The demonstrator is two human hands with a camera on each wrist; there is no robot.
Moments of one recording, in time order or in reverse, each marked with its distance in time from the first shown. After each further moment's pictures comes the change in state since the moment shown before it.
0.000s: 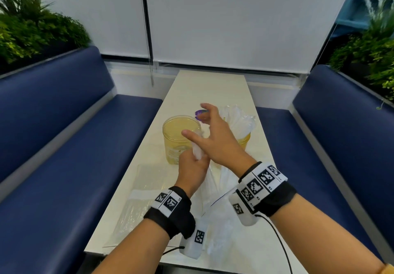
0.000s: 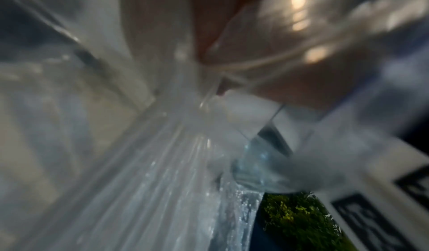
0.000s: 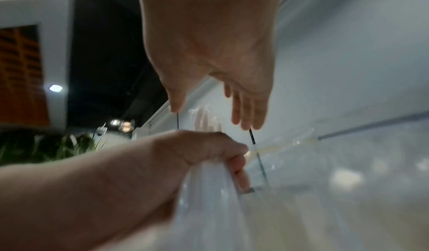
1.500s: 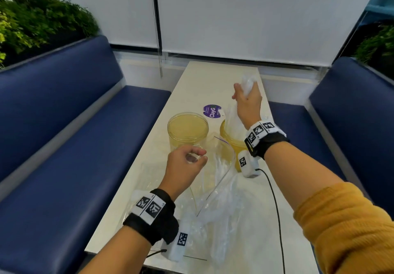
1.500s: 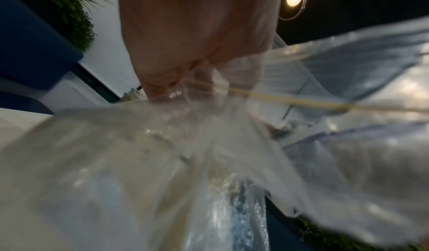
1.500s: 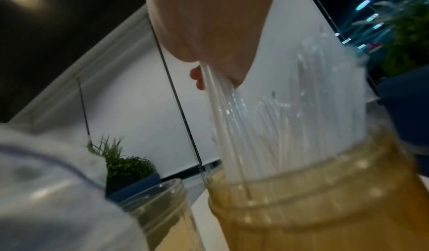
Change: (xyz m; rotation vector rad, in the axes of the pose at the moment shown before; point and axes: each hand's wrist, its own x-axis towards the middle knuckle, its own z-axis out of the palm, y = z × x) left_hand 0.021 -0.015 -0.035 0.164 0.002 -0.100; right_hand 0.135 0.104 -0.034 0.280 0.548 0.067
